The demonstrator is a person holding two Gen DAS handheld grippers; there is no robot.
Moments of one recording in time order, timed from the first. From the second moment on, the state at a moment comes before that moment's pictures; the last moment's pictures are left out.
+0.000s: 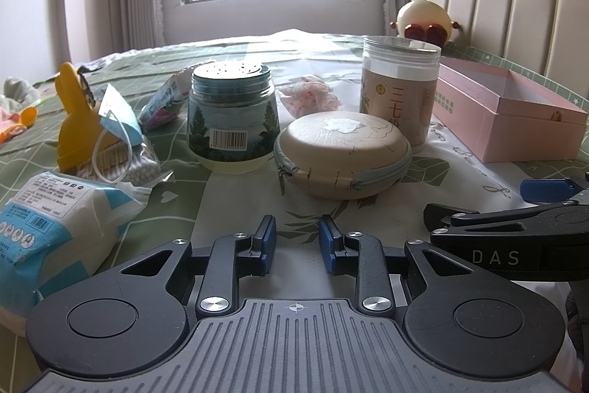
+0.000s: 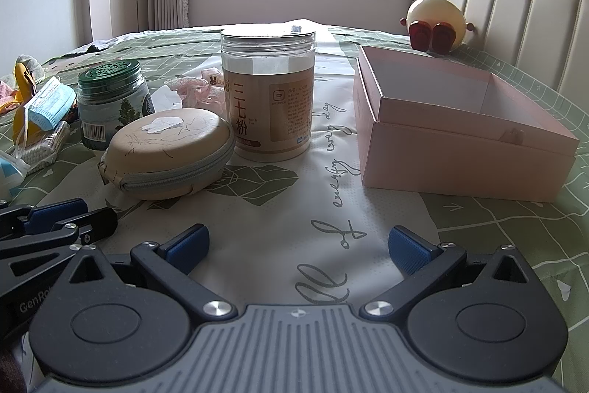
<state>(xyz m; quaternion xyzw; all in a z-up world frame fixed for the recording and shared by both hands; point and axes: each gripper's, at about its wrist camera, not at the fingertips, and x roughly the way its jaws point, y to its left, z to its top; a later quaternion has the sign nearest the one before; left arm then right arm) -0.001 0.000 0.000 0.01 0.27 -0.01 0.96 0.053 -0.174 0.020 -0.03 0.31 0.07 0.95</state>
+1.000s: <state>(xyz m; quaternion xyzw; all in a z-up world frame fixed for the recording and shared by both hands) -0.002 0.004 0.002 0.00 0.27 -0.01 0.96 0.055 -0.175 0.018 -0.03 0.31 0.07 0.95</state>
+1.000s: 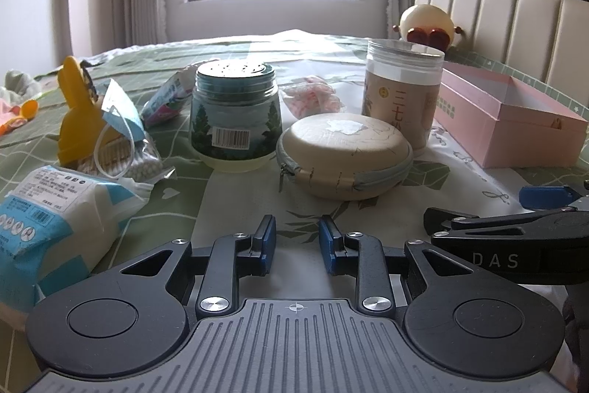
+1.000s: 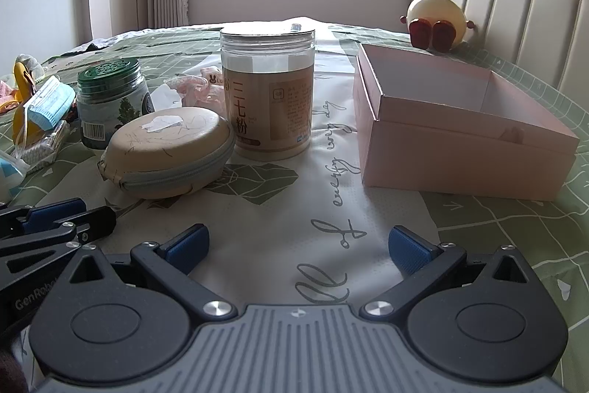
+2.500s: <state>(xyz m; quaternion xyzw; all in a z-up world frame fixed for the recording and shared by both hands) -0.043 0.133 0.036 0.11 0.29 -0.01 0.95 0.083 -0.186 0.034 -0.07 0.41 0.17 0.89</state>
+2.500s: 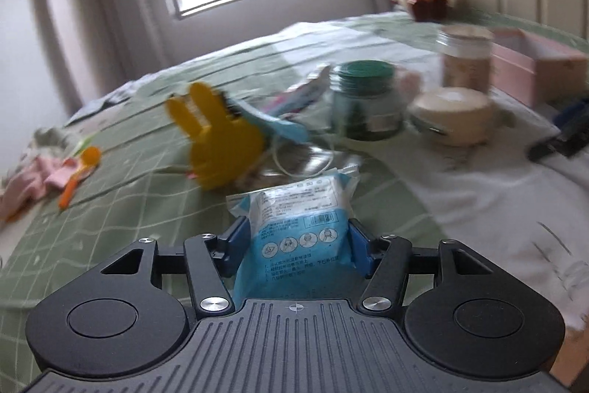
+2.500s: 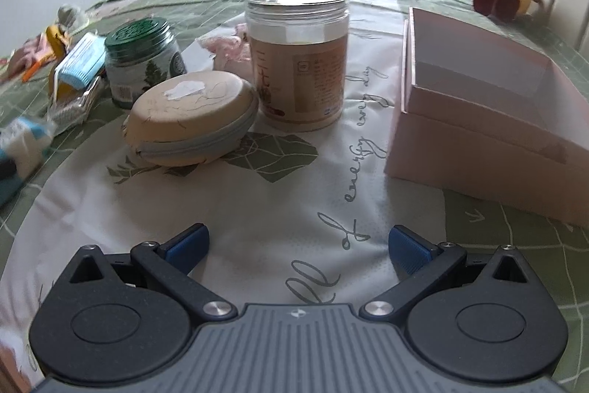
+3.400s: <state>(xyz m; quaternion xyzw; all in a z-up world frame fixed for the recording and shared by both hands) -0.059 0.314 0.074 -0.19 0.22 -0.05 0.96 0.269 0.142 0.141 -0.08 0.49 0.33 0.80</state>
